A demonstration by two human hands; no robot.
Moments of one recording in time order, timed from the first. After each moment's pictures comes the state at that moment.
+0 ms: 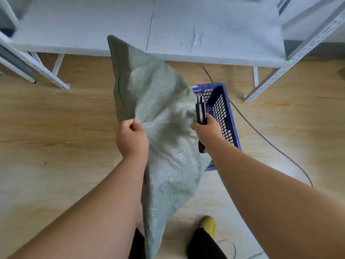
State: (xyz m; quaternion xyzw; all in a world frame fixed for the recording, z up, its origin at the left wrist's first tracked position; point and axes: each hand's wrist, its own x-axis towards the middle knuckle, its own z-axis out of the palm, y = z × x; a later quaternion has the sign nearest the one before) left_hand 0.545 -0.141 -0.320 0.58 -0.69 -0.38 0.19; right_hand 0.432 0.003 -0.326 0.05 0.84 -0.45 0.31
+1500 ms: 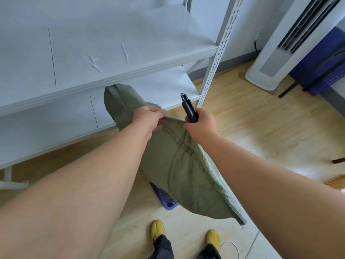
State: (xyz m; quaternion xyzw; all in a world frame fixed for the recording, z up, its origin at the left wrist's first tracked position) left_hand 0.312 -0.094 -0.087 0.31 -0.69 -0.65 -0.12; right_hand 0.333 0.062 -0.080 0.13 0.89 -0.43 0.10
